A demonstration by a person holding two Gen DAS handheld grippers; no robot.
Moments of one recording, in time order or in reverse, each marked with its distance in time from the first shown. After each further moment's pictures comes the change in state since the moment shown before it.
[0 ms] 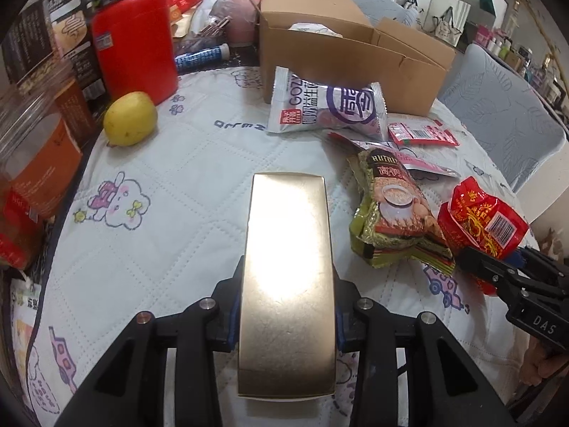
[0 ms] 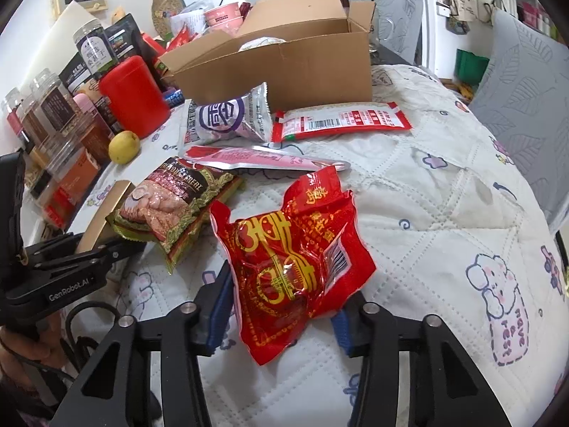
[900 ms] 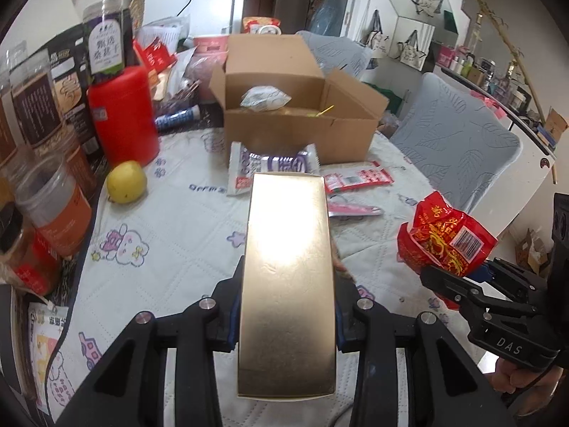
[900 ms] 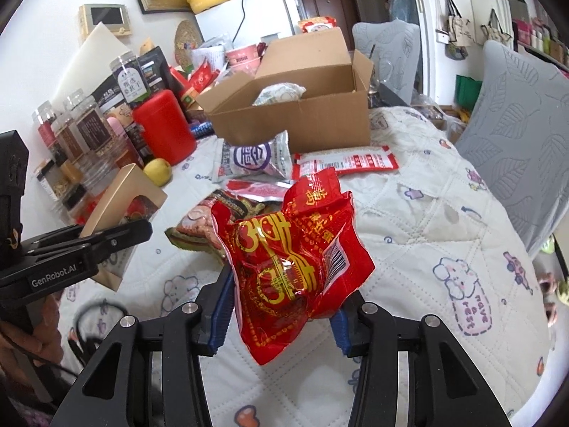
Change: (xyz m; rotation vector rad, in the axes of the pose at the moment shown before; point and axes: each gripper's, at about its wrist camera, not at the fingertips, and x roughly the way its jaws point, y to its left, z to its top) left arm -0.080 -0.036 0.012 0.076 -0.154 -0.101; right arm -0.066 0.015 -0.006 -0.032 -0.141 0.026
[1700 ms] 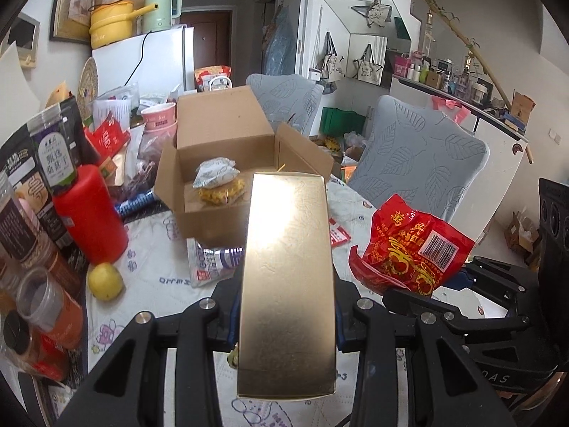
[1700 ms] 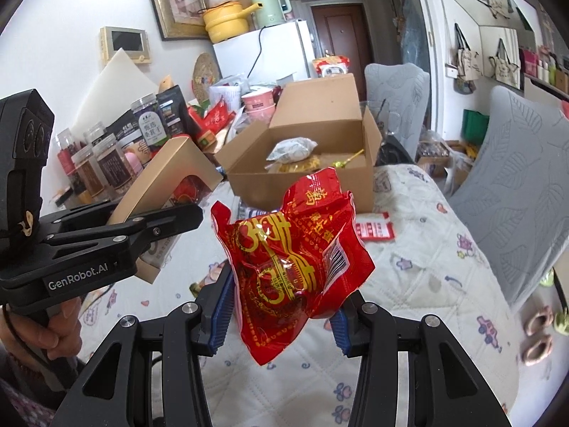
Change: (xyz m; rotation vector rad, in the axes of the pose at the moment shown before) left arm -0.016 -0.042 0.067 0.160 -0.133 -0.072; right arm -0.031 0.003 0.052 -0.054 -0.111 0.024
